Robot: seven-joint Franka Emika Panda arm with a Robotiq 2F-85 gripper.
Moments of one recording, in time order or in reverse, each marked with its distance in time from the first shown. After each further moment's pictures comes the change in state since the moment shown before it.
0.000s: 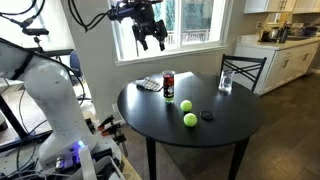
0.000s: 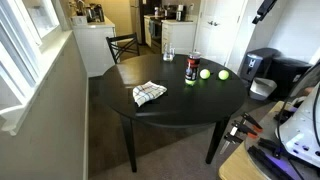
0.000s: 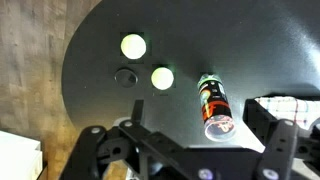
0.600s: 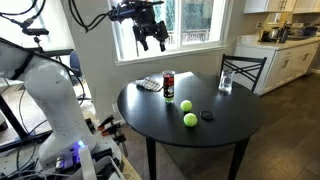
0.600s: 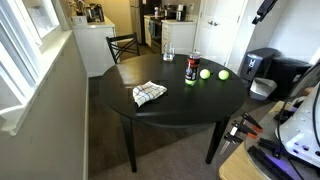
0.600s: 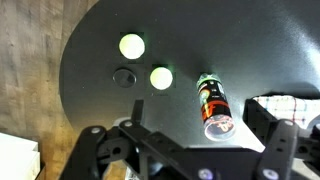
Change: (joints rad) arm 0.008 0.006 -0.018 0.000 0.004 0.006 -0.006
